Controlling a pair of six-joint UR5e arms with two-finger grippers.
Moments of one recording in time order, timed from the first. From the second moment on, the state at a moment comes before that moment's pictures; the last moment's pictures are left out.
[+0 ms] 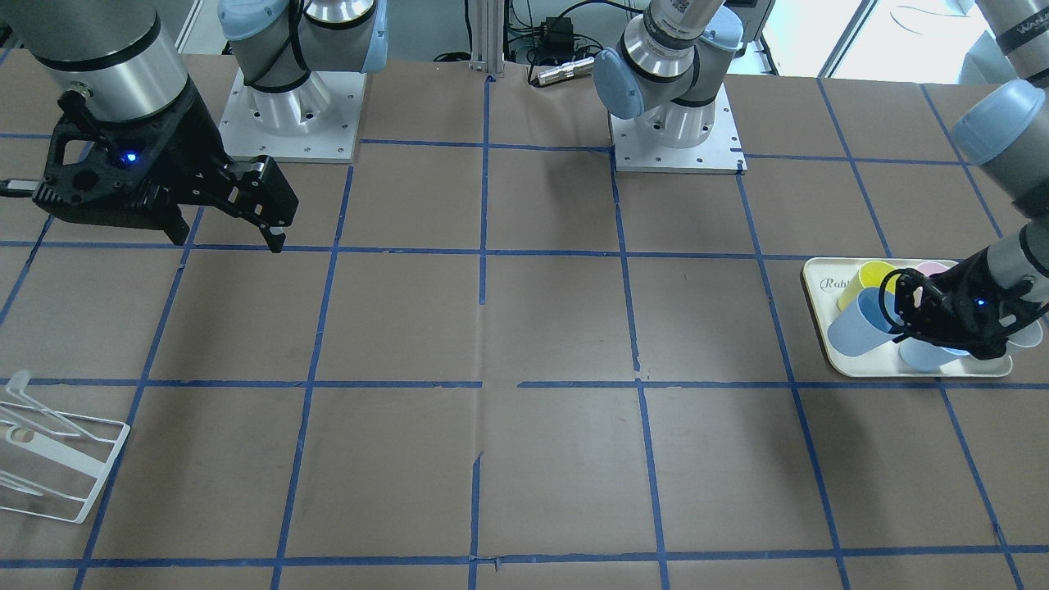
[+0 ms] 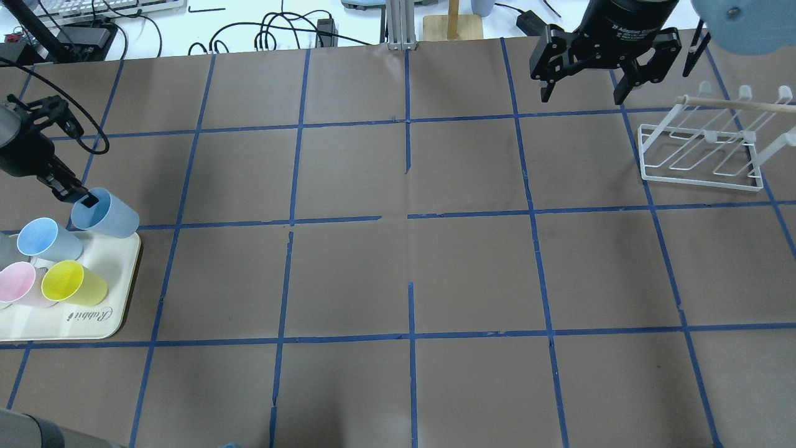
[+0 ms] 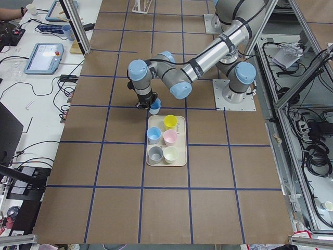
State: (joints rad) left arm -1.02 -1.85 -1.64 -1.35 1.52 1.31; right arm 1.58 -1.47 1.43 -1.57 -1.55 0.09
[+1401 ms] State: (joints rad) left arm -1.43 -1.80 -1.62 -1.59 0.54 0.31; right arm 1.15 -1.50 1.42 -1.20 -0.97 -0.25
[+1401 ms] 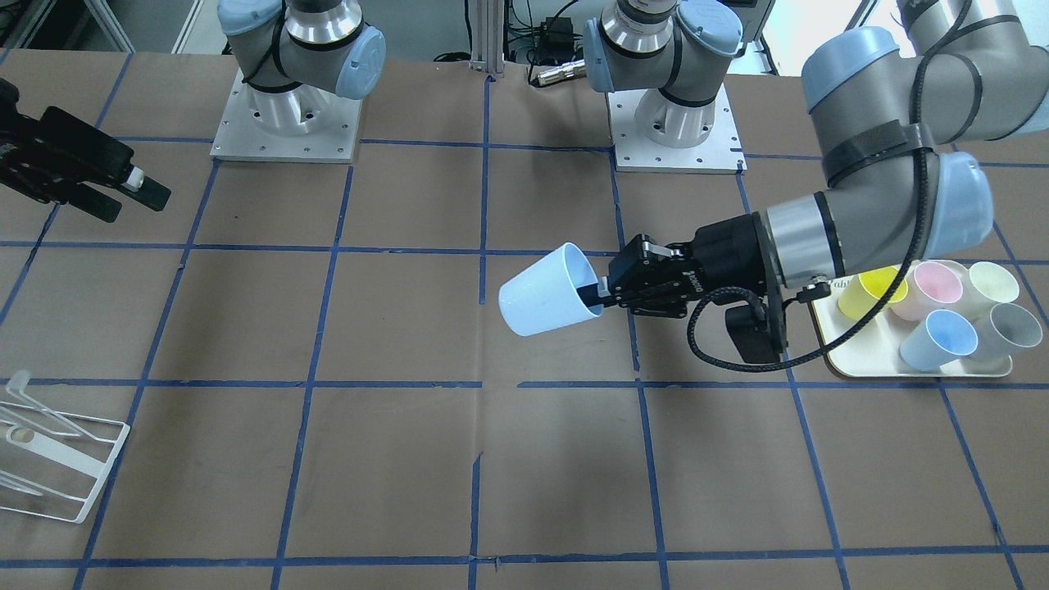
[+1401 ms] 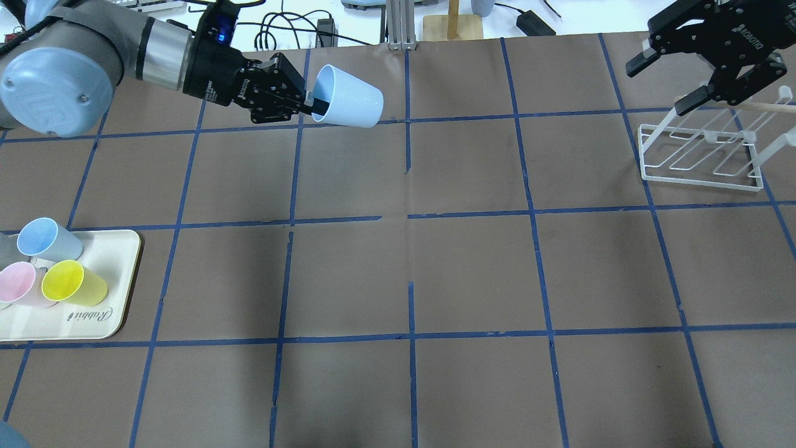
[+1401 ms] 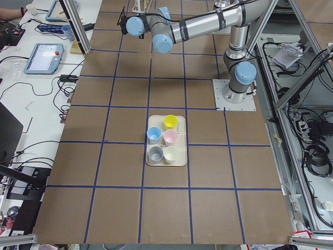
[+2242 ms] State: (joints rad) left arm -1.59 -1.83 -1.76 -1.58 0.04 0.19; right arm 1.10 -1.52 1.54 -0.92 -0.53 -0.40
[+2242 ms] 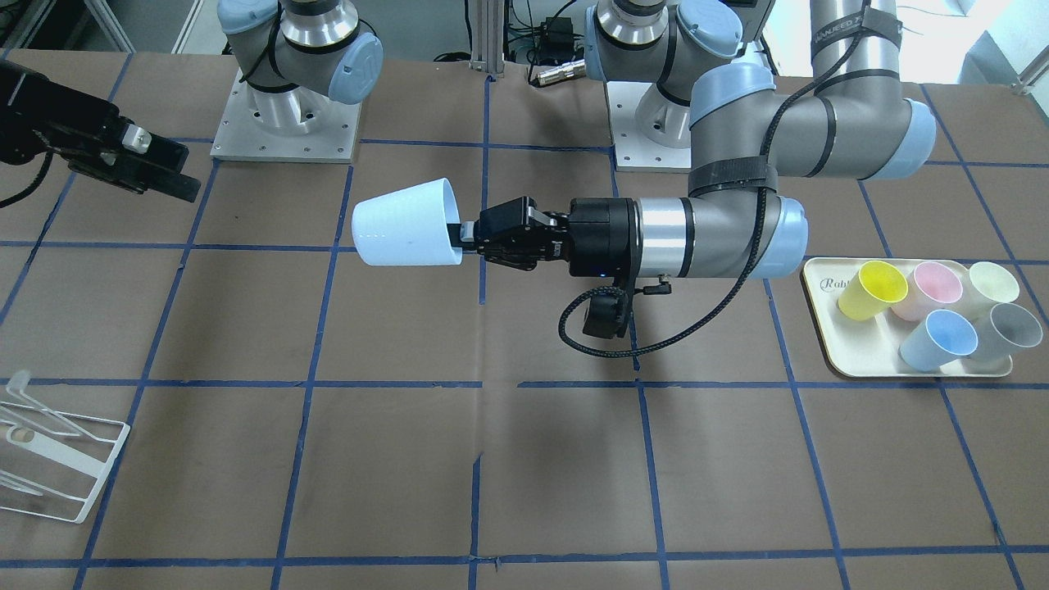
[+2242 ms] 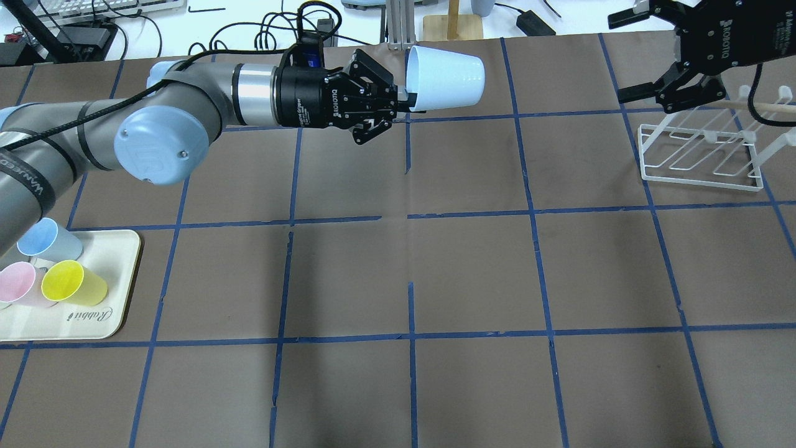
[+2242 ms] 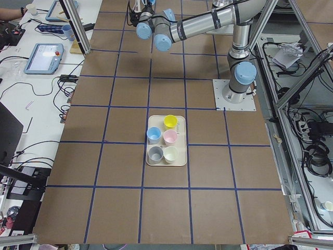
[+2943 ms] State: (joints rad) left arm -1.67 -1.83 -1.78 -1.57 -0.05 0.20; right arm 1.14 -1.56 1.67 -0.89 -0.40 -0.42
